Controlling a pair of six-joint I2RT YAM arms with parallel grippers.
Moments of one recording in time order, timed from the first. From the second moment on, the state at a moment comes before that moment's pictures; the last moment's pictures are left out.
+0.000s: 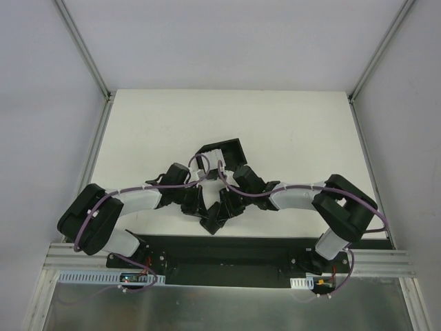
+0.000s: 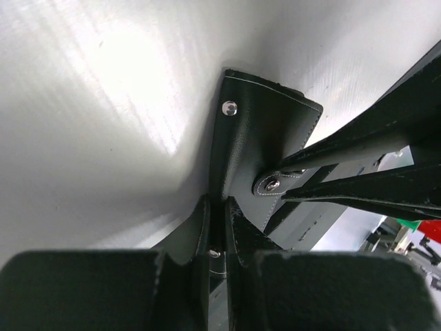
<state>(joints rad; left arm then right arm) -0.56 1.43 0.50 -0.08 0.61 -0.60 0.91 1.63 0.71 0.09 -0.52 0.54</state>
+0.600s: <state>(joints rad) -0.58 1.32 0.43 -0.10 0.47 -0.76 0.96 1.66 0.74 0.11 -0.53 0.52</state>
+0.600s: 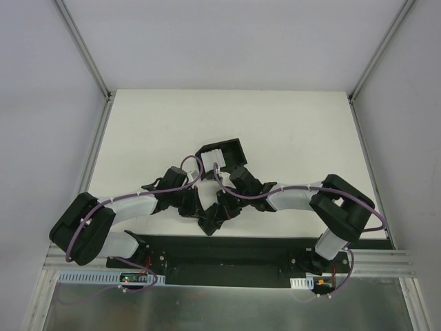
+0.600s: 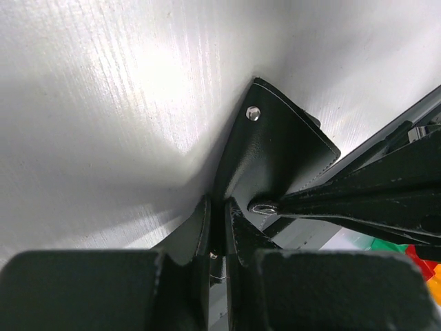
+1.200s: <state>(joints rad) -0.58 1.31 0.43 -0.11 0.44 -0.81 0.97 1.64 0.72 0.11 -0.54 0.45</state>
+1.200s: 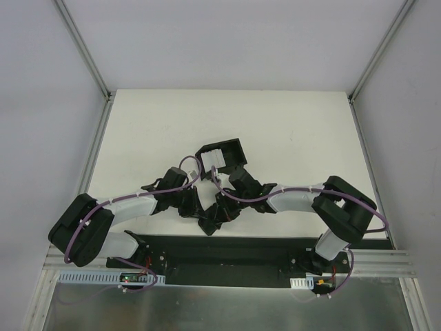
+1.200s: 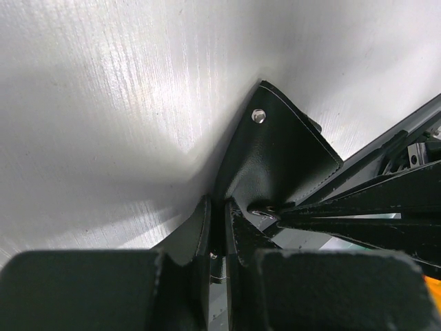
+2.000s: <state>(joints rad) -0.58 1.29 0.40 -0.06 0.45 -0.77 1.01 1.65 0.78 0.00 -0.49 0.37</state>
